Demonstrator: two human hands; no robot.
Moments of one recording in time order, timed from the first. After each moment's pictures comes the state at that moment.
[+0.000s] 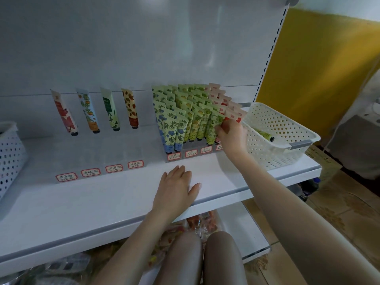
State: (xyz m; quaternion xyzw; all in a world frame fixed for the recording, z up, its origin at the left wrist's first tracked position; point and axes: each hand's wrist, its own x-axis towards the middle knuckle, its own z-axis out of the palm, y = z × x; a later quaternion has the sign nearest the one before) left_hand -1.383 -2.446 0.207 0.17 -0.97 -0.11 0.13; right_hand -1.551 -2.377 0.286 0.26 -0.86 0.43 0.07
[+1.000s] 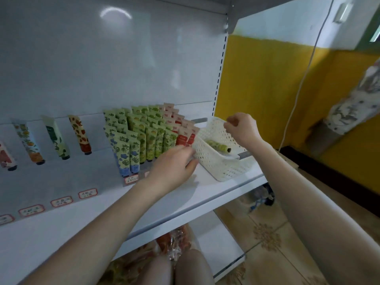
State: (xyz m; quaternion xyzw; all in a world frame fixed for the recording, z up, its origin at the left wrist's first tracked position) left_hand -1.456 -2.404 0.317 0.03 -0.96 -0.19 0.22; right_hand -1.615 -2.271 0.363 0.24 -0.89 0.38 0.08
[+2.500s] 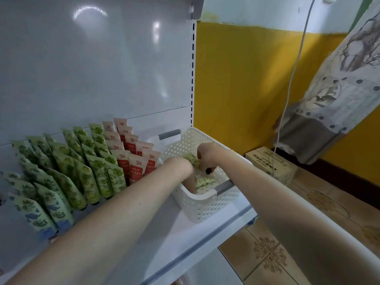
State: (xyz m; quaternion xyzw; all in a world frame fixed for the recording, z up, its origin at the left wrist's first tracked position) left_hand -1.666 -2.368 0.314 0.10 -0.94 0.09 -0.30; right_hand -1.735 -2.302 0.310 0.29 -0.94 0.07 -0.18
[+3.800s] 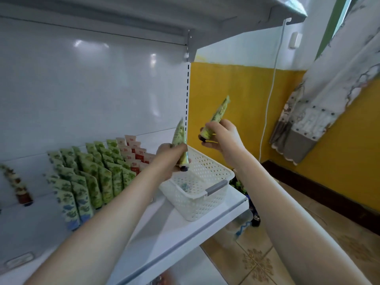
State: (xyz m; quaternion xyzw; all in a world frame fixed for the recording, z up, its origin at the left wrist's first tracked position) left_hand -1.597 -2.373 0.369 0.19 -0.66 -0.71 0.13; right_hand -1.646 -2.244 0.409 0.17 -0.67 0.72 -0.07
